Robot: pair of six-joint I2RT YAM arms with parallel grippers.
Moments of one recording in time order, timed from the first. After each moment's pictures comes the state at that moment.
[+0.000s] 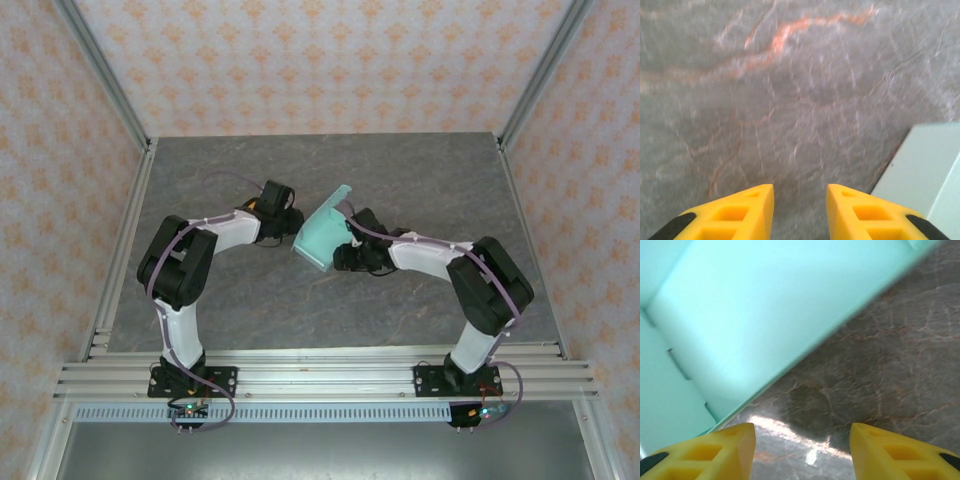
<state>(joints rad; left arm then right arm) -0.37 1.92 1.16 -0.15 0.06 -0.63 0.63 1.70 0.94 -0.31 -0.11 0.54</state>
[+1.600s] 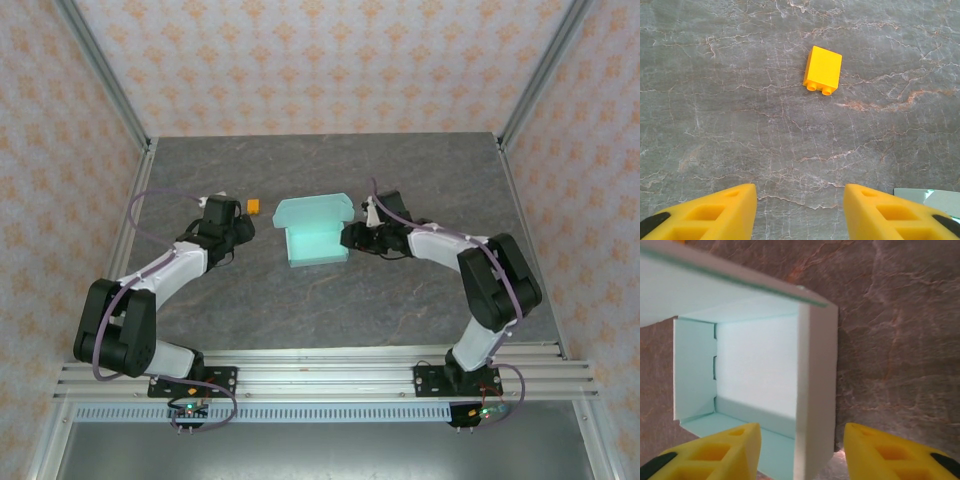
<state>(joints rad) -0.19 1.41 0.77 -0.18 -0.14 -0.57 0.43 1.71 0.95 -0.15 -0.41 0.56</state>
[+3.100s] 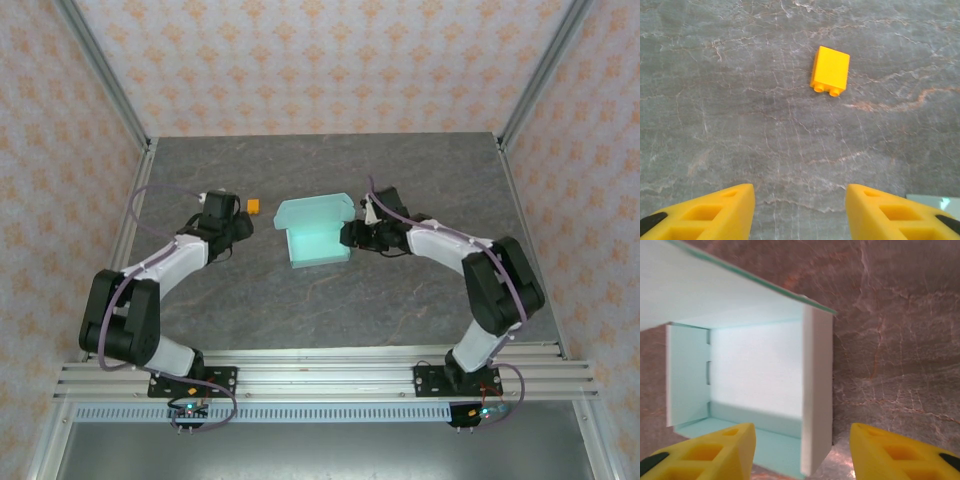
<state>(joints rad) -0.16 1.50 0.84 -0.21 -0.14 -0.53 0.47 1.65 1.00 -0.27 -0.31 0.52</state>
